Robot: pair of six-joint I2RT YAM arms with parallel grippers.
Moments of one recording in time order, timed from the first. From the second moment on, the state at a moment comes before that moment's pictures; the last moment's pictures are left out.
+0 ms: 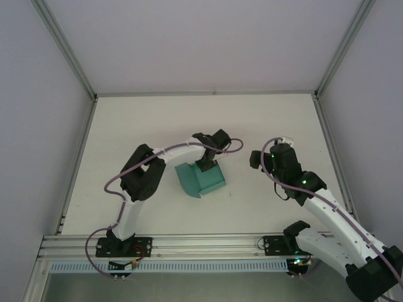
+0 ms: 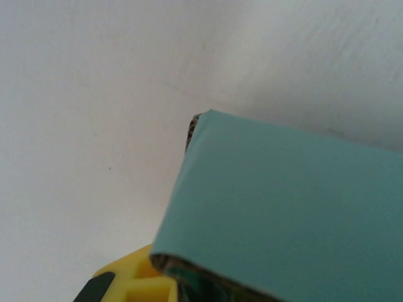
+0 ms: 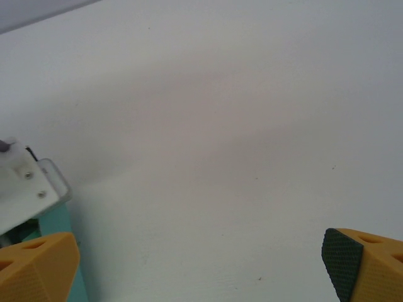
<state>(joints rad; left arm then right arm) -0.82 2.14 1.61 -0.83 -0.40 0.32 0.50 0.86 0.73 -0.58 0.31 0.52</state>
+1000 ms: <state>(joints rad) -0.84 1.86 1.59 -0.77 -0.23 0.28 0.43 0.97 0.71 -0.48 0.03 0.28</state>
